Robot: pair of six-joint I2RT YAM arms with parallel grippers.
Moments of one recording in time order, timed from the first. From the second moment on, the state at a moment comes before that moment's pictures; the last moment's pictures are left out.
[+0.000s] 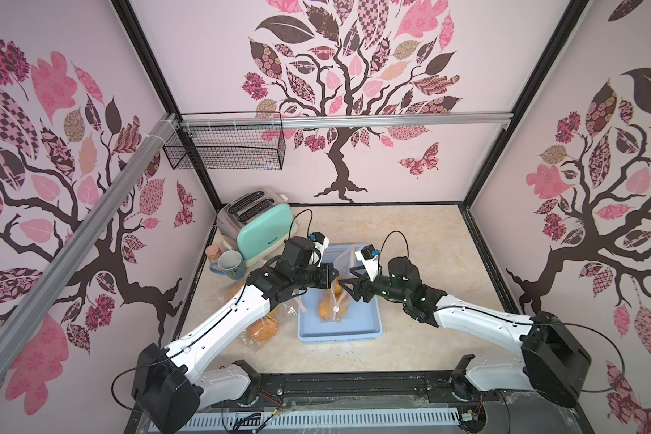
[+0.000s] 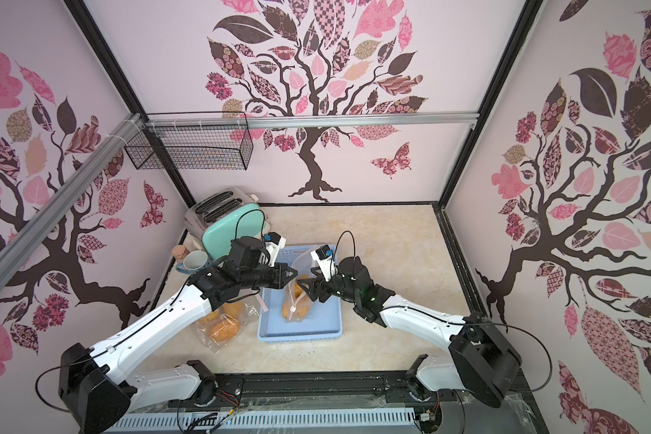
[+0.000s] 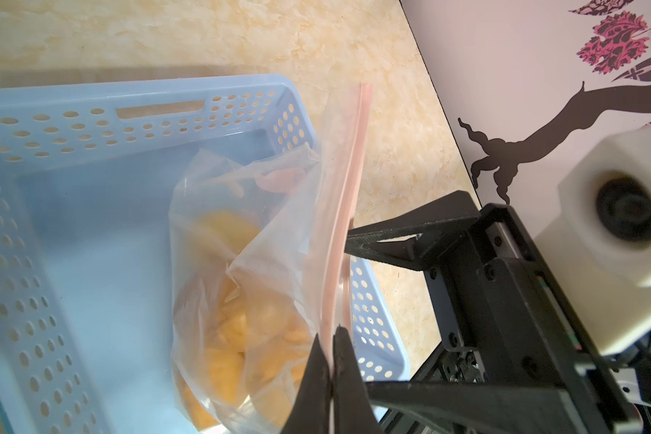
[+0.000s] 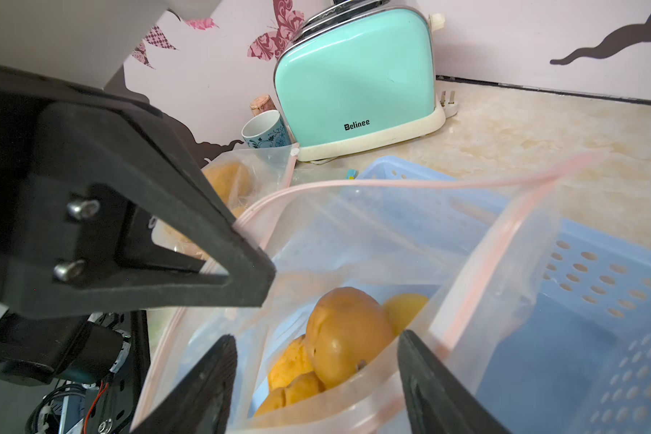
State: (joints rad) left arm -0.64 1.22 1.06 -0.54 0.27 -0.47; right arm 0.76 1.28 0.67 0.34 -0.28 0.26
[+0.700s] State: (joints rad) left arm -0.64 1.03 1.03 -0.89 0.32 -0.23; right arm 0.76 1.00 0.57 0.24 -0.17 -0.35
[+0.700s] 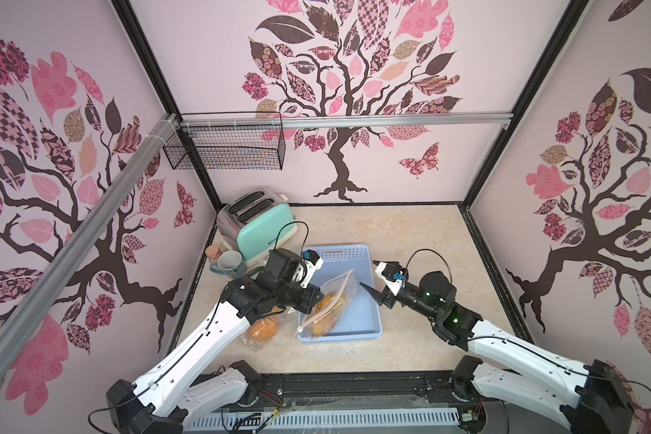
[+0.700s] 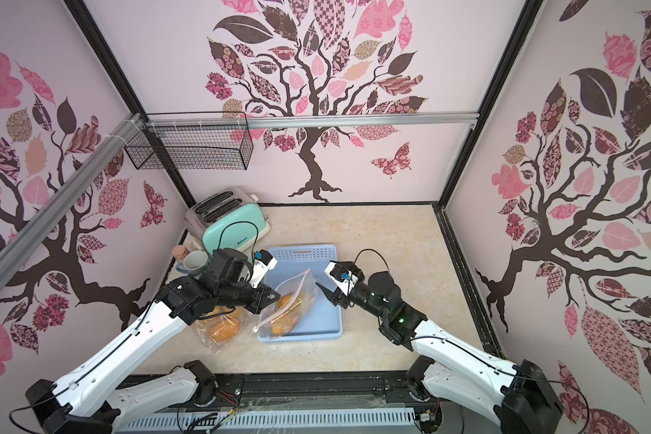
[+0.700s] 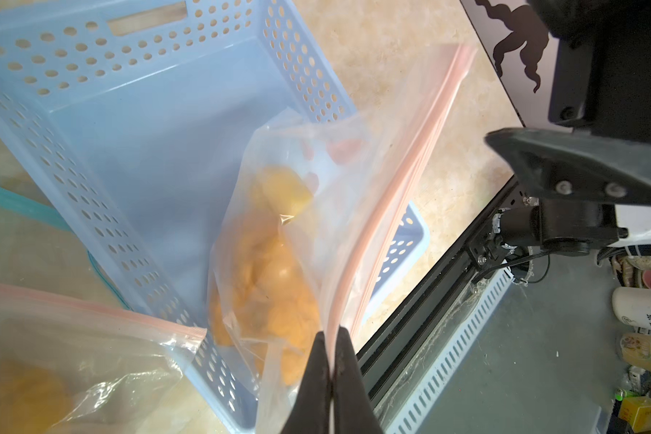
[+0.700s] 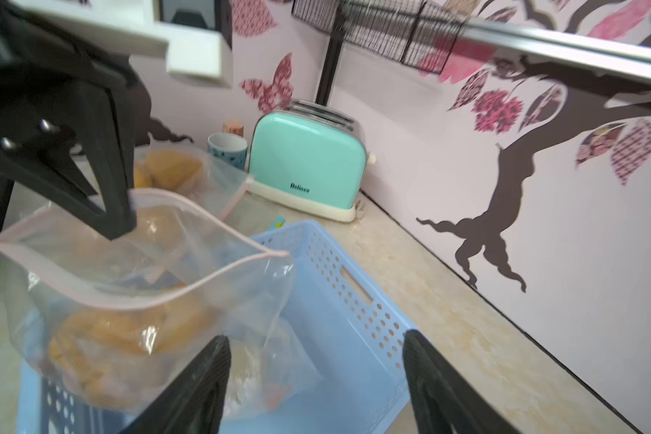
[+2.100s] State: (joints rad) left arm -0.64 0.99 1.02 -0.91 0.22 -0.20; right arm 0.53 1.35 0.82 0.12 -0.62 -0.48
